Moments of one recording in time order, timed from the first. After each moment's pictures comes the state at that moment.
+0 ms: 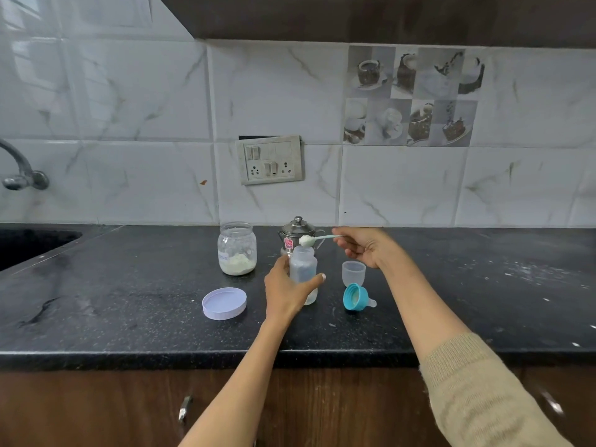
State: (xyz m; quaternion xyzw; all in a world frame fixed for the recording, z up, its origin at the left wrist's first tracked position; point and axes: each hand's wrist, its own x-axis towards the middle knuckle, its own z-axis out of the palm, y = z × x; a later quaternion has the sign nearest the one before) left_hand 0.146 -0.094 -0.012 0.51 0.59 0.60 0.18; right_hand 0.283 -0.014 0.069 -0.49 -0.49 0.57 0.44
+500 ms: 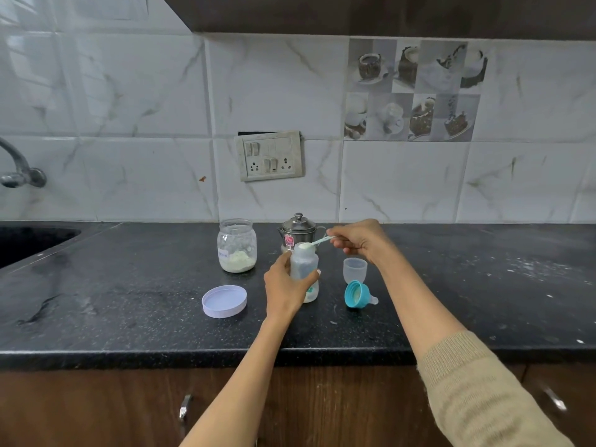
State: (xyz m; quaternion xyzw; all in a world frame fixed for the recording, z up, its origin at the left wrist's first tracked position) left_hand 0.142 -0.083 -0.019 0.51 0.59 0.61 0.16; right_hand 0.273 -0.017 0.071 -0.54 -0.57 0.45 0.44
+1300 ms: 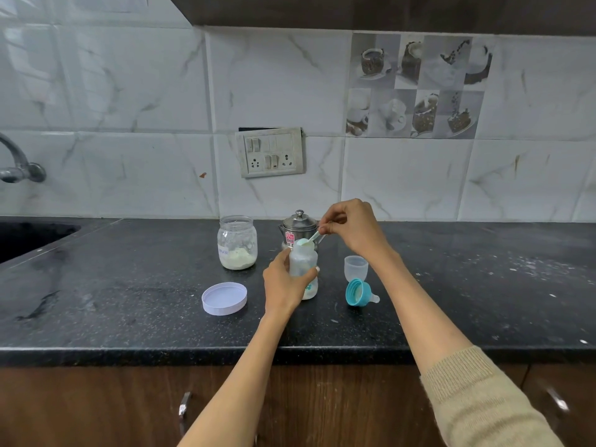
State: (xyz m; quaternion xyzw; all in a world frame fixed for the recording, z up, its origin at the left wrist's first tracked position) left_hand 0.139 -0.078 -0.020 0.51 0.59 0.61 0.16; right_hand 0.268 -0.033 0.074 -0.39 -0.79 0.16 0.44
